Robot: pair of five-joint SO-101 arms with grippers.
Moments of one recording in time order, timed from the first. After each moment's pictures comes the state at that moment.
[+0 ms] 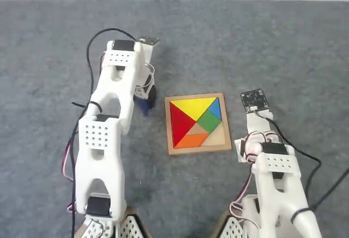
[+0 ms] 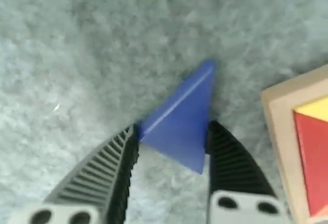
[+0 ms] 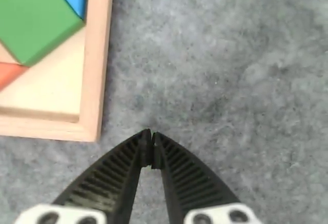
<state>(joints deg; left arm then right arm) -0.3 53.4 -36.0 94.6 -7.9 -0.2 -39.4 74.4 41.8 14.6</state>
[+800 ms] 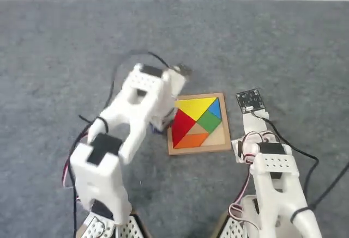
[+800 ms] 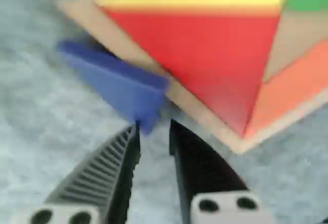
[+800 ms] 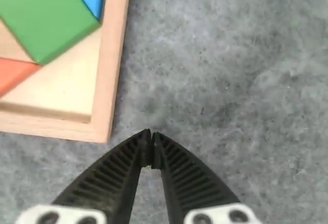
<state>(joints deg) 13.3 20.5 10.8 81.8 -13.4 -2.3 -39.4 74.4 41.8 14.7</state>
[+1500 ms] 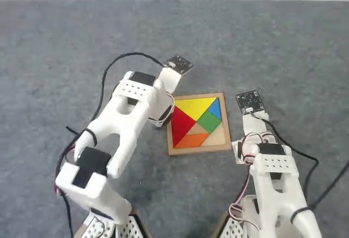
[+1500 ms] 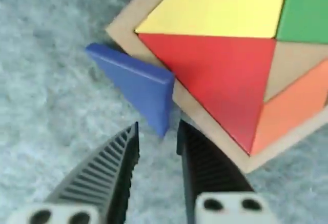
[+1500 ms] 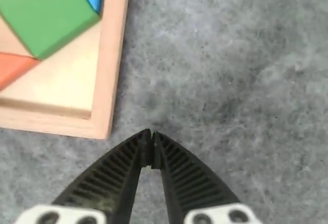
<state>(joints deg) 12.2 9.5 20.1 70.6 -13.5 -2.1 -39.4 75.1 41.8 14.7</state>
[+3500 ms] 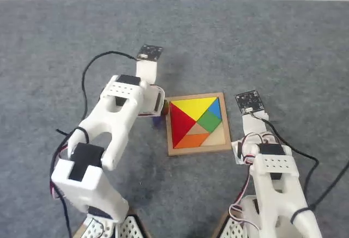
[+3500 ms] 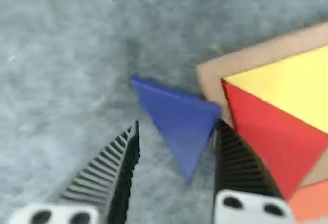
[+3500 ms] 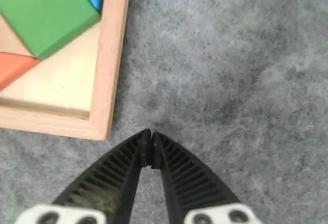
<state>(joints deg) 5.5 12.8 24.1 56.7 4.8 -2.3 -39.4 75.1 41.8 14.7</state>
